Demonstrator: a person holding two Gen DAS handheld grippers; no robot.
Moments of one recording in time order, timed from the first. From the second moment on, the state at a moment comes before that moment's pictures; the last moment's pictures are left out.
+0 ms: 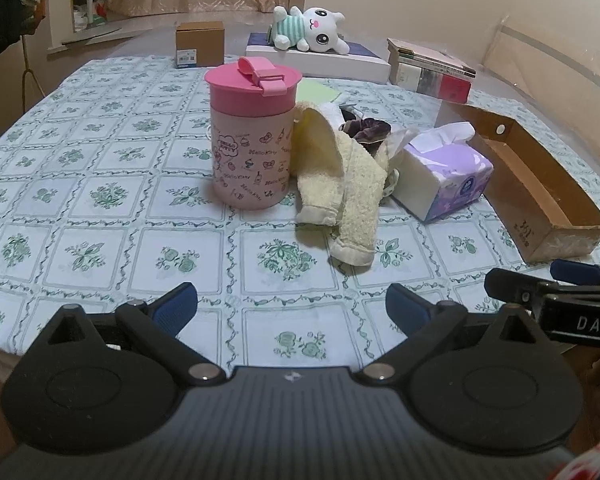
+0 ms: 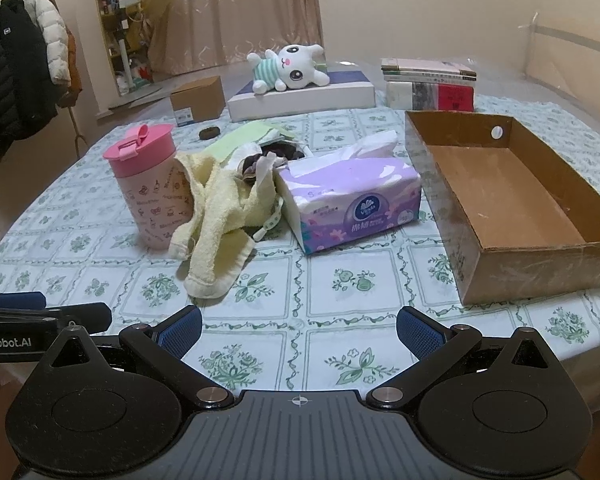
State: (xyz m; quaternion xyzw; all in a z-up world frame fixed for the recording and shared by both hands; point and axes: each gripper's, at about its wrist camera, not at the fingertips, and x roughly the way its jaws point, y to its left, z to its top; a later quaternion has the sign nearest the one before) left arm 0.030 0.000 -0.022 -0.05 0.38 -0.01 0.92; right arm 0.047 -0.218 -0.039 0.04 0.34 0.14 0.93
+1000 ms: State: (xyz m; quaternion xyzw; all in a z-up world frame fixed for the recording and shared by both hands) left arm 0.167 -0.050 -0.067 0.03 0.36 -0.07 0.93; right arm 0.117 -0.244 -0.066 0.04 0.35 0.11 0.93
